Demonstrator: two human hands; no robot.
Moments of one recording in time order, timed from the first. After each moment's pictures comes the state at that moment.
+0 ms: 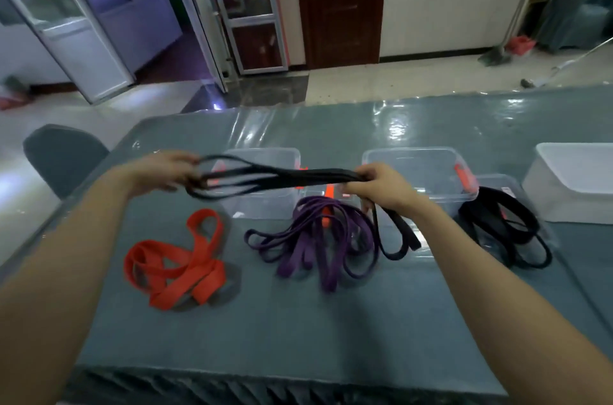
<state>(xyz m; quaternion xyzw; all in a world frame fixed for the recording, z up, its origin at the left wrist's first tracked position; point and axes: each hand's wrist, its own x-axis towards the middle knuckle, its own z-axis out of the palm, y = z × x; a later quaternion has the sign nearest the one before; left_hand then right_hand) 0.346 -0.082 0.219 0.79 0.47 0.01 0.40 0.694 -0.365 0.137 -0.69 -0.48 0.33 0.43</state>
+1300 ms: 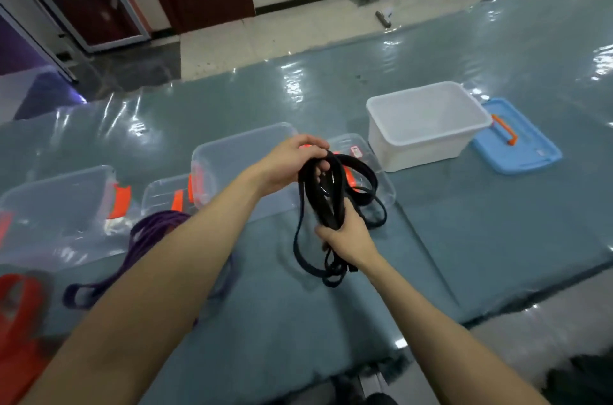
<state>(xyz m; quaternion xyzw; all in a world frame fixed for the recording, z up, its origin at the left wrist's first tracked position) 0.834 -0.394 0.124 0.72 0.23 -0.06 0.65 0.840 -0.577 -0.005 -0.79 -0.17 0.27 0.53</state>
